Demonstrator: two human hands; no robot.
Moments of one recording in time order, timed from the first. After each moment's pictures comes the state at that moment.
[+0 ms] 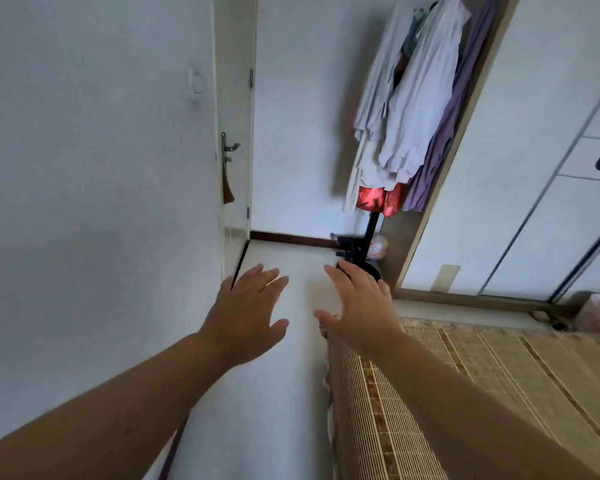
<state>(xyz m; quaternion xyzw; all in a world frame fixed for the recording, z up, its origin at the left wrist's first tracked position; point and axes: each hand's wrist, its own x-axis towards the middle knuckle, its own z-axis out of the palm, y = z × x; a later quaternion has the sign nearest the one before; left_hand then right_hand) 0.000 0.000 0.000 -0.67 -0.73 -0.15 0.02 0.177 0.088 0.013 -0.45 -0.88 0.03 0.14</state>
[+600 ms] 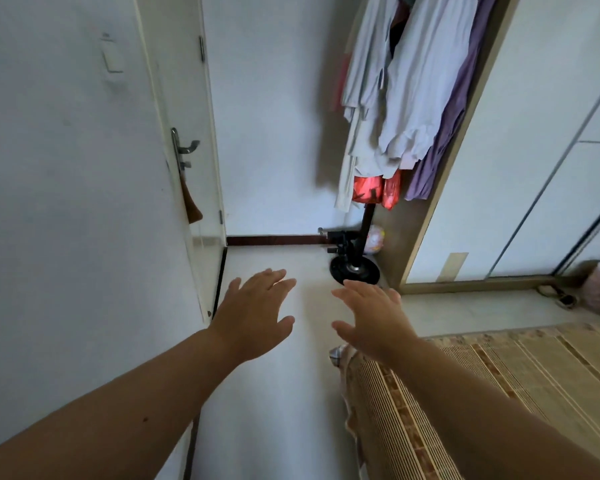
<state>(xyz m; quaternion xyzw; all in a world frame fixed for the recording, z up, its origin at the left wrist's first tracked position) -0.158 0.286 -0.039 -0.73 -0.68 -0.11 -0.01 0.045 0.348 -0.045 -0.51 -0.86 0.06 0.07</state>
